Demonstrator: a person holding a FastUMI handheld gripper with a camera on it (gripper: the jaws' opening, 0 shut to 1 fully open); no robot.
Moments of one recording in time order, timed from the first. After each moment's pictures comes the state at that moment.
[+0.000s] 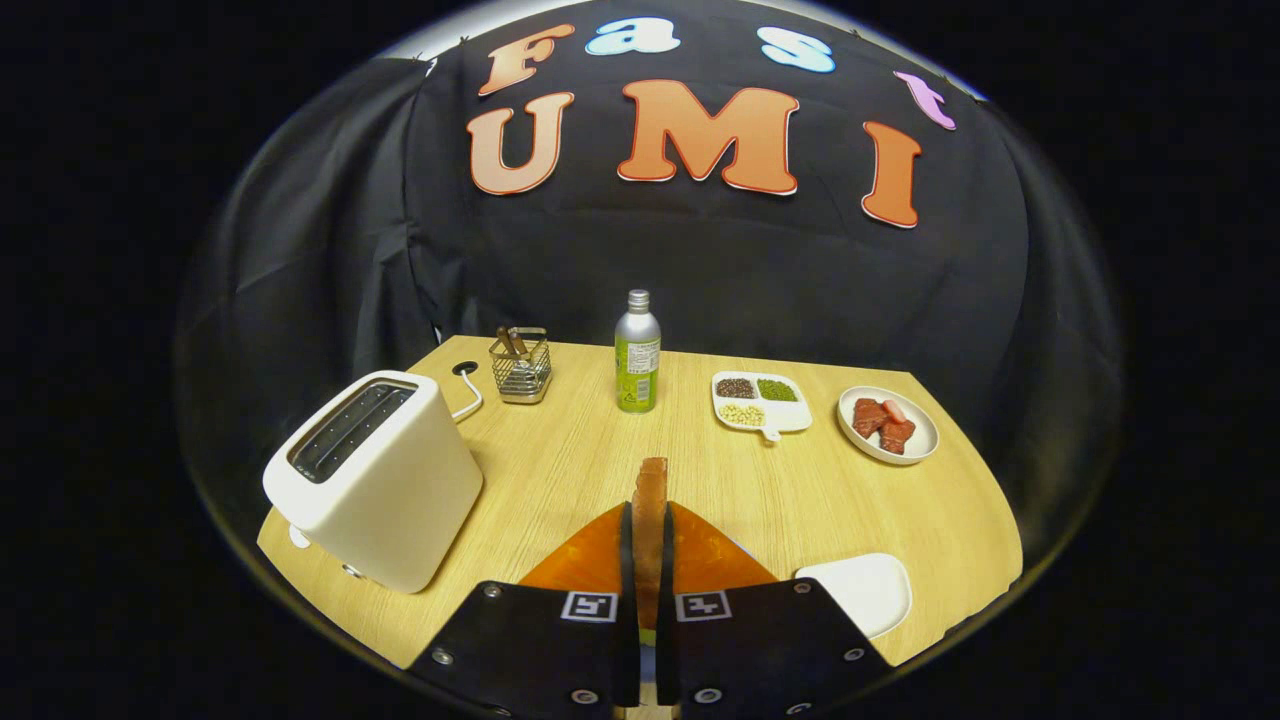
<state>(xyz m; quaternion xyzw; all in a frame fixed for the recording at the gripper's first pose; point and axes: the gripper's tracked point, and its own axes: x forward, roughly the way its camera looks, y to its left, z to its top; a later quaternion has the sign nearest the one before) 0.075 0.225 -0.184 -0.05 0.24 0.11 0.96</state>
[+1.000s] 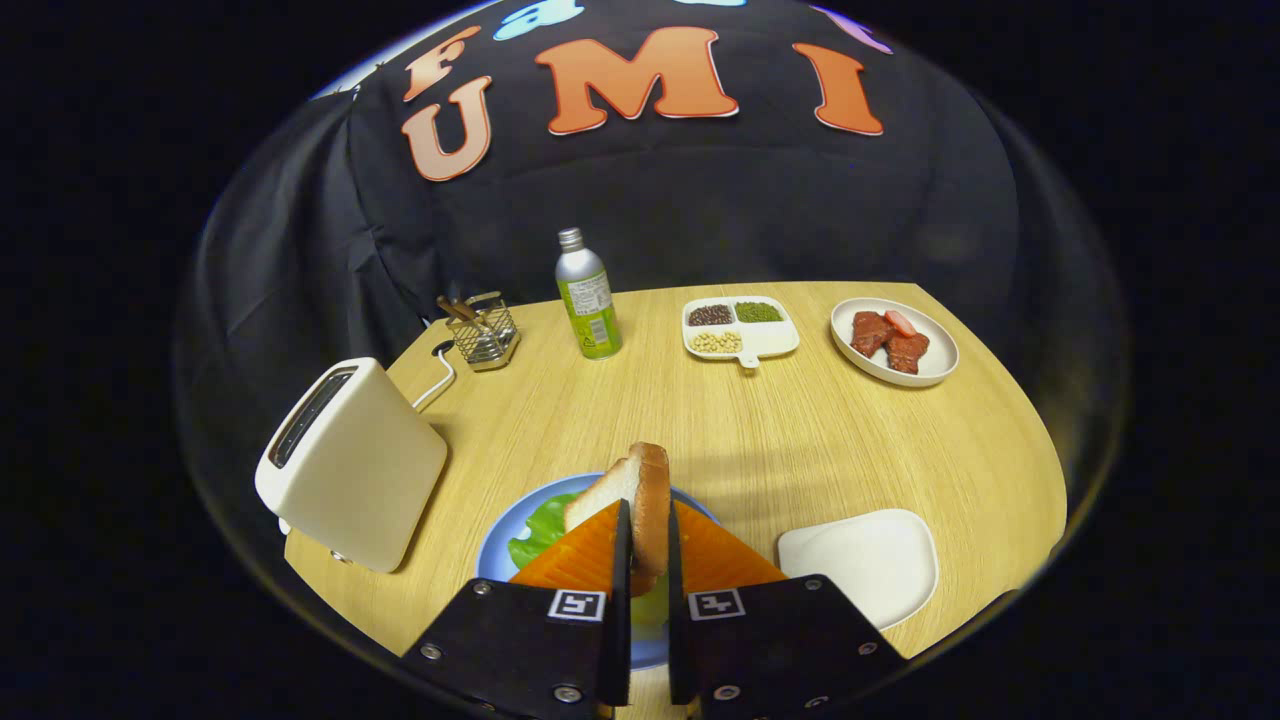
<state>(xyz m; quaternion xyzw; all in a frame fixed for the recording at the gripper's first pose) 0.089 0.152 -0.246 0.02 0.34 0.10 0.94</state>
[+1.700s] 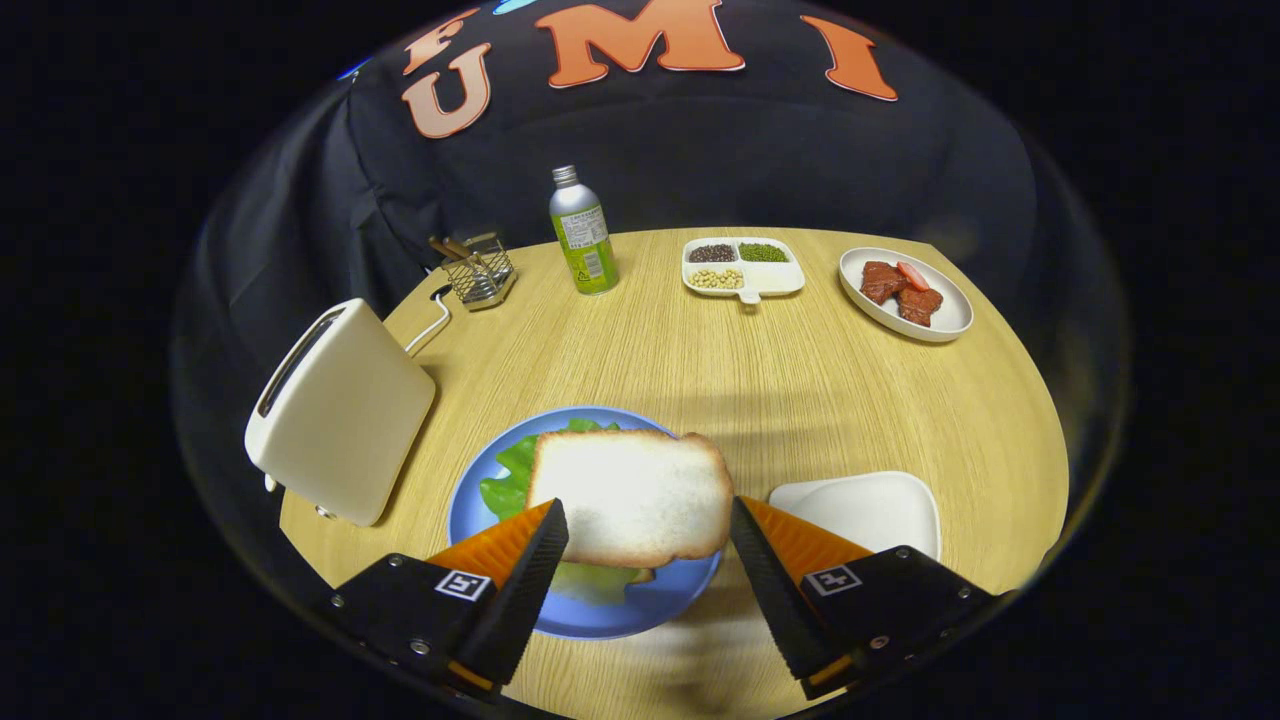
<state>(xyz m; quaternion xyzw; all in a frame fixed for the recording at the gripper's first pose) 0.067 0.144 -0.272 -0.01 0.40 0.13 0.91</state>
